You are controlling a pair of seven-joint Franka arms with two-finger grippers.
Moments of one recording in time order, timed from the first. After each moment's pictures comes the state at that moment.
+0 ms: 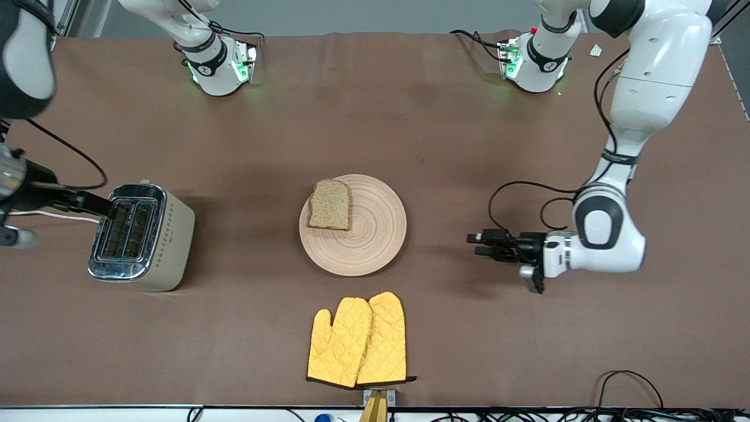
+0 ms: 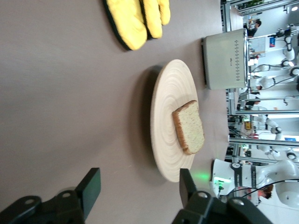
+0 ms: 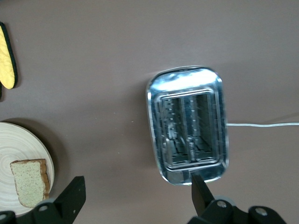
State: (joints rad) left arm -0.05 0.74 -0.13 -1.63 -1.09 1.91 0.82; right arm 0.04 0.23 -0.09 -1.39 0.05 1.58 0.14
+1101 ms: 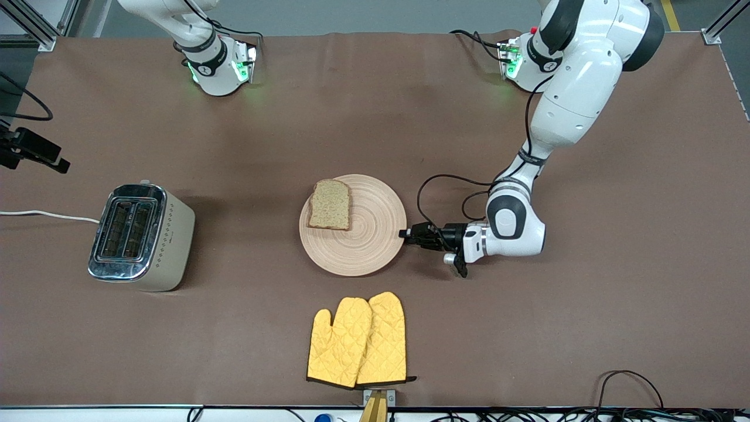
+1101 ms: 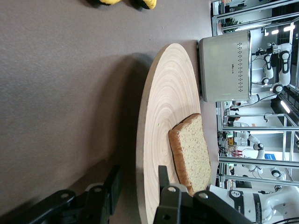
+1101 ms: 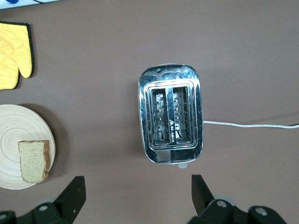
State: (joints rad) left arm -0.29 0.89 -0.14 -1.62 -1.44 2.11 0.97; right arm 0.08 0.04 -0.17 -1.45 0.05 1.54 0.03
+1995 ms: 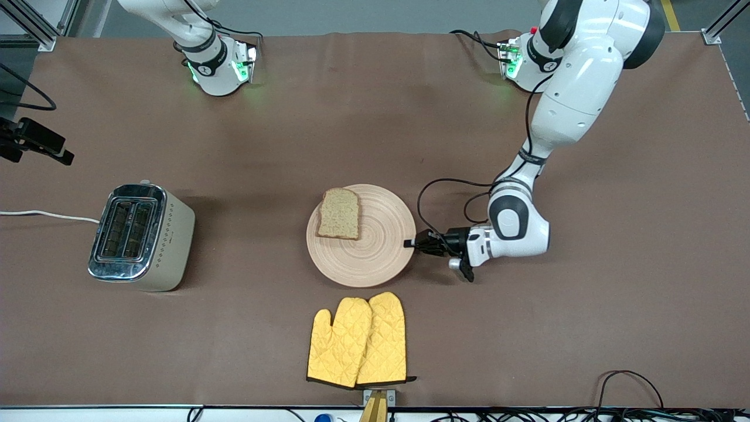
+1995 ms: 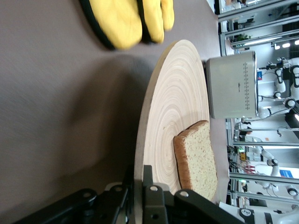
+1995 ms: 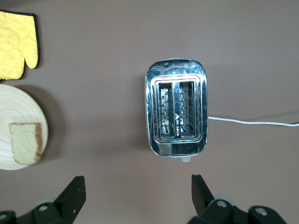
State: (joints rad) left arm -0.26 0.85 -0.11 -1.62 -1.41 2.16 0.93; right arm 0.08 0.04 -0.14 -1.43 0.05 1.49 0.03
